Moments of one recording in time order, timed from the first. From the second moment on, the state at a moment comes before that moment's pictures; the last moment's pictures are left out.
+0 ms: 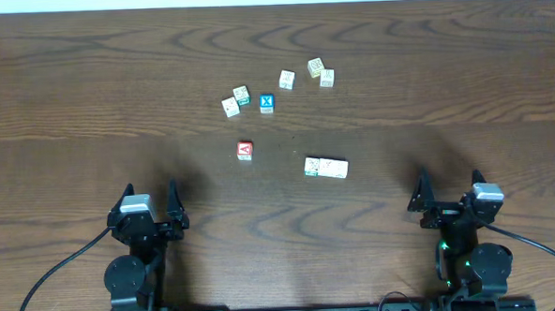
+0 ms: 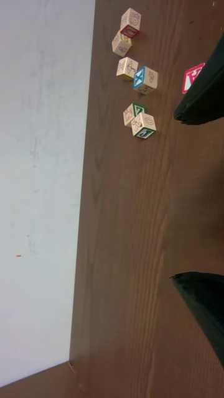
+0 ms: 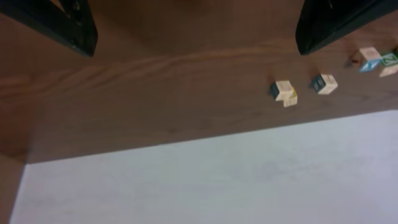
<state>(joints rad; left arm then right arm) 0.04 0.01 0.01 -0.11 0.02 -0.07 -0.05 0.01 0.01 -0.07 -0.01 0.16</state>
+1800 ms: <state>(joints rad) 0.04 0.01 0.01 -0.11 0.02 -0.07 -0.04 0.01 0.01 -0.07 -0.01 0.11</state>
